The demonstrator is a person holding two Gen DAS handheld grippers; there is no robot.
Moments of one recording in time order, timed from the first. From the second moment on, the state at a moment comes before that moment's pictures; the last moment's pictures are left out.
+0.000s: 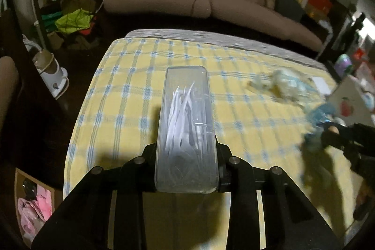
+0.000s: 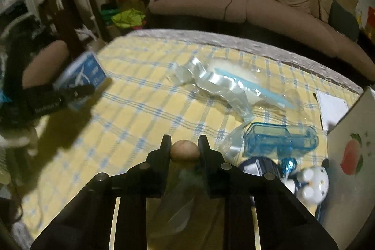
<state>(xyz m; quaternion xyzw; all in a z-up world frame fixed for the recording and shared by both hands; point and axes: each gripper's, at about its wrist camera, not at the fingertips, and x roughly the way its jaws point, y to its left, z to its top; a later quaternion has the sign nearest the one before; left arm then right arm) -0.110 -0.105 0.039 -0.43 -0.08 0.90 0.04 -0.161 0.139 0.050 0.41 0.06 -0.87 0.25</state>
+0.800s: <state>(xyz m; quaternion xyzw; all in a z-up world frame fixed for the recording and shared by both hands) -0.001 0.153 0.159 -0.43 -0.13 0.84 0.29 0.004 0.423 0.169 0.41 -0.11 -0.90 0.09</state>
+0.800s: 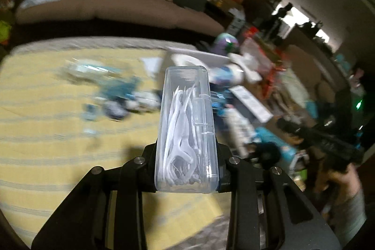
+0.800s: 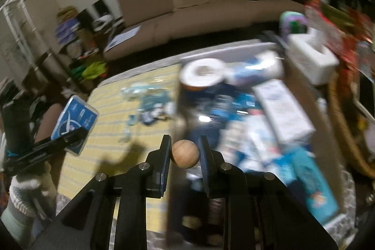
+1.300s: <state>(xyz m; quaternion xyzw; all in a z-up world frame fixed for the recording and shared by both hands) -0.090 0.318 0.100 -0.53 -0.26 0.74 0.34 0.014 0.484 0.133 0.41 -0.14 -0.90 0.12</state>
